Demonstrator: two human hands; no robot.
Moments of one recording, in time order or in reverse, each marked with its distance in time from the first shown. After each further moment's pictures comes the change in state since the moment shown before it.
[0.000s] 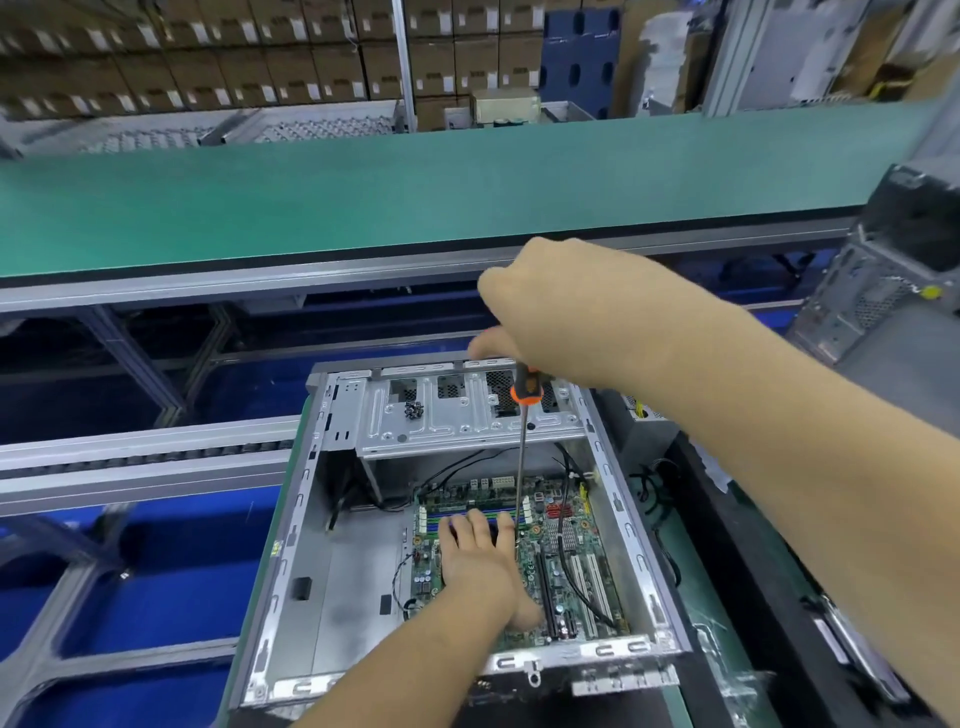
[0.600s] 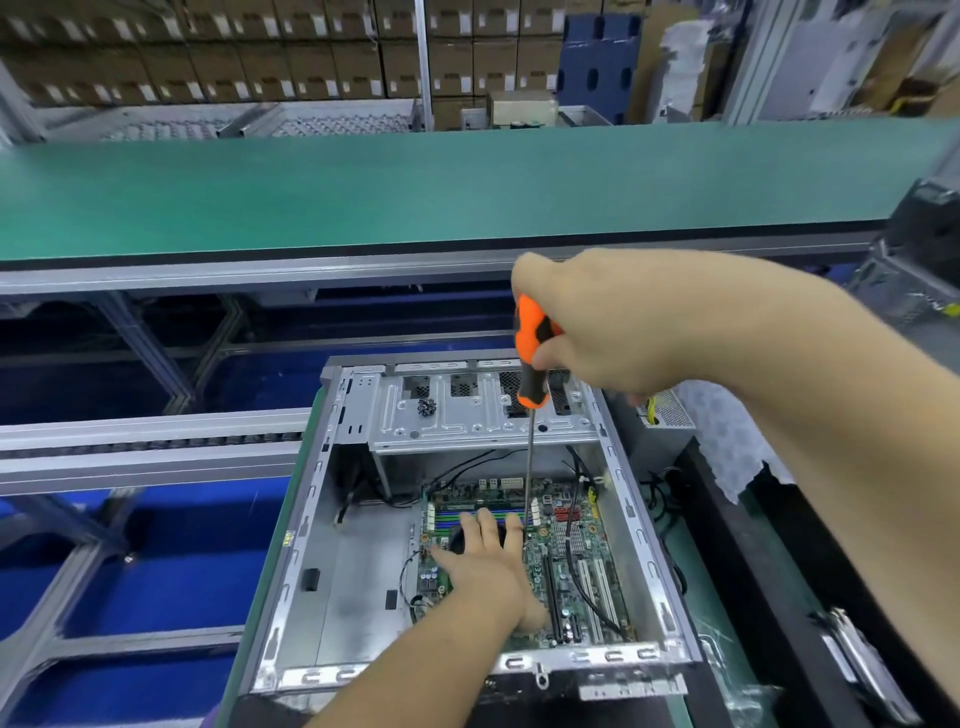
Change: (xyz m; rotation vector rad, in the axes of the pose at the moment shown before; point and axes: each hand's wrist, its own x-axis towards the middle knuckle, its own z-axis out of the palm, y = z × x) left_hand 0.007 0.001 0.004 -0.152 -0.045 -0.007; right_hand -0.011 0.006 -0.014 0.152 -0.156 0.013
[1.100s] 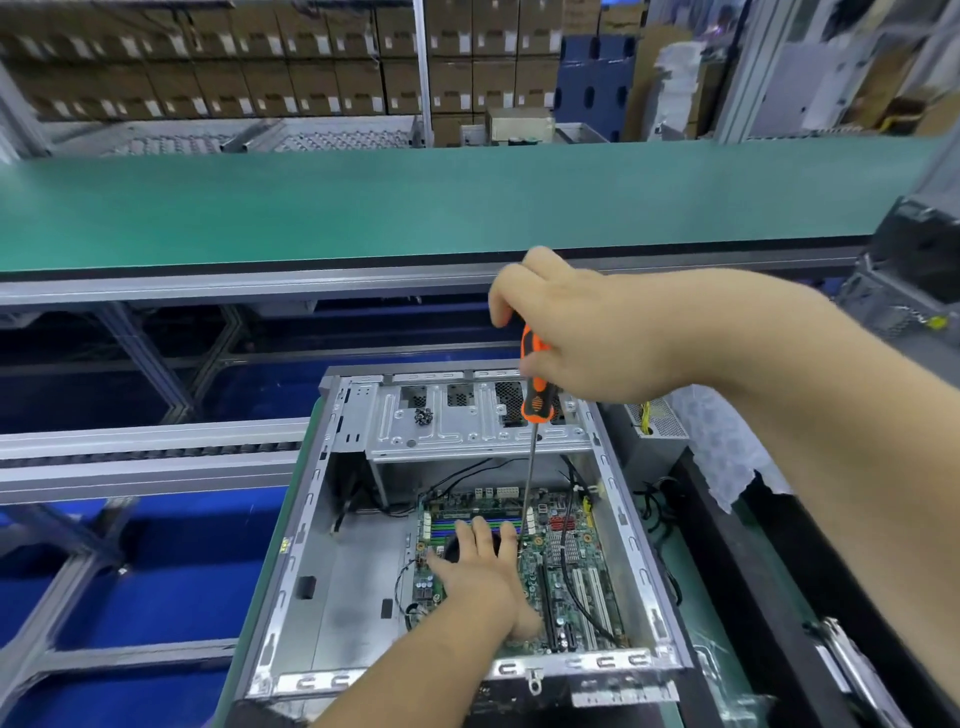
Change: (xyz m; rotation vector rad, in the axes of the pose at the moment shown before) left_hand 0.004 -0.001 0.002 -0.002 0.001 -0.009; right_hand 0.000 0.002 0.002 0.047 -0.041 -0.062
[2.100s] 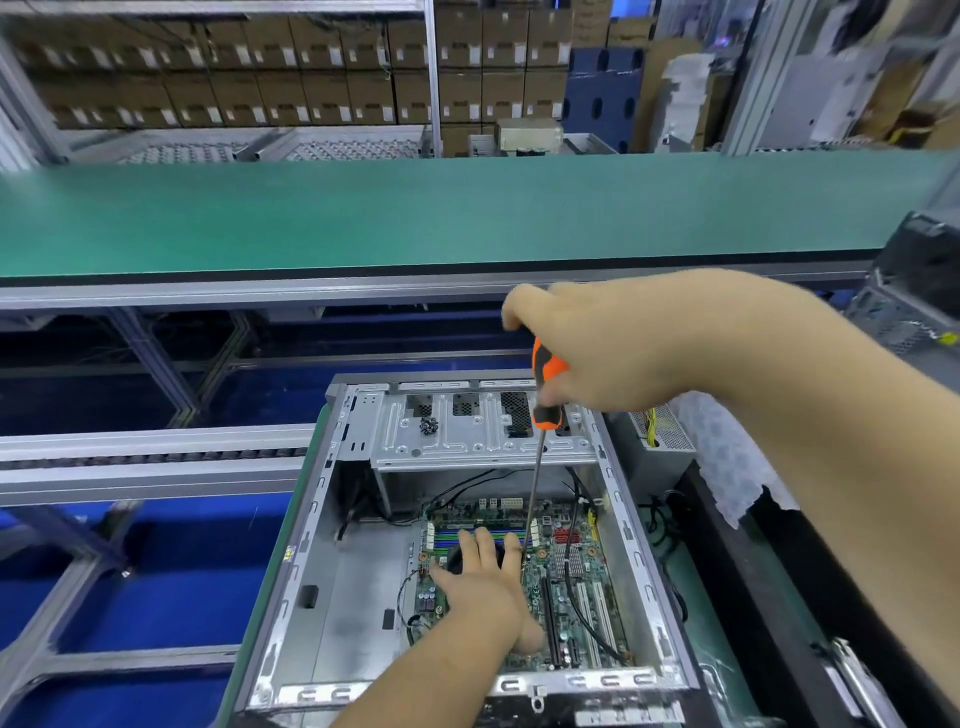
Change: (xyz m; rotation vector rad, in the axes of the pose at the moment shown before) left_hand 0.002 0.001 0.000 0.031 -0.025 -0.007; right_hand 0.005 -0.001 -0.004 -0.154 -0.042 0.080
